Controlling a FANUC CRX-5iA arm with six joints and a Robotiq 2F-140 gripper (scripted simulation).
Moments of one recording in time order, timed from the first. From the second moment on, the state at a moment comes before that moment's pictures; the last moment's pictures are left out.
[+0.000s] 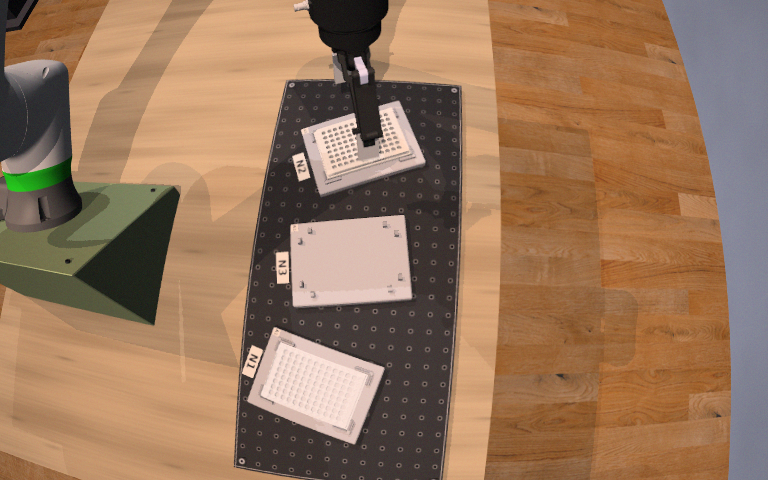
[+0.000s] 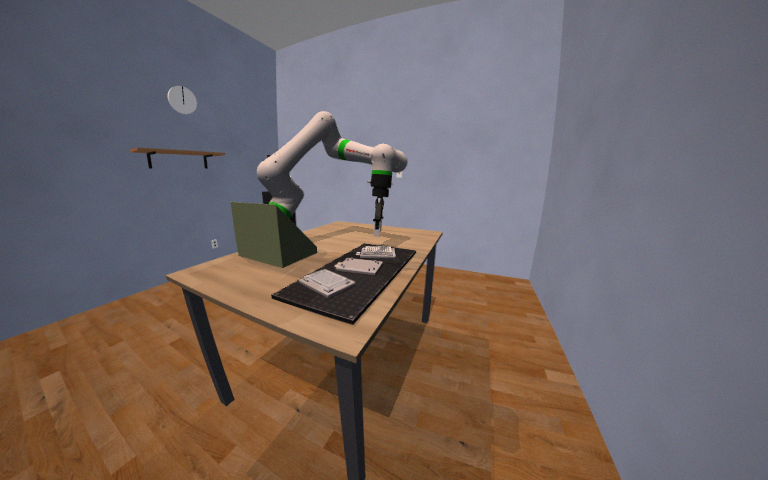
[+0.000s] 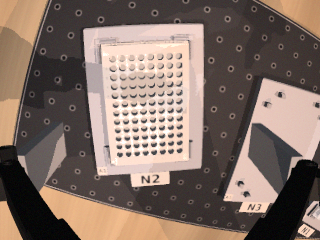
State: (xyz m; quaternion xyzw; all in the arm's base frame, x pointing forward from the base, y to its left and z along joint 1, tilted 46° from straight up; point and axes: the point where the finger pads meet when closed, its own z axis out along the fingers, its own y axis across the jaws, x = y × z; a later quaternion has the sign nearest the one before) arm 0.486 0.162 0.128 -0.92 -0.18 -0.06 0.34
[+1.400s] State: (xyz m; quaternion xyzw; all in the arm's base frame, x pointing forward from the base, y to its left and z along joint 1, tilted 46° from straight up) arm 0.490 0.182 0.118 -0.90 -0.20 -0.09 0.39
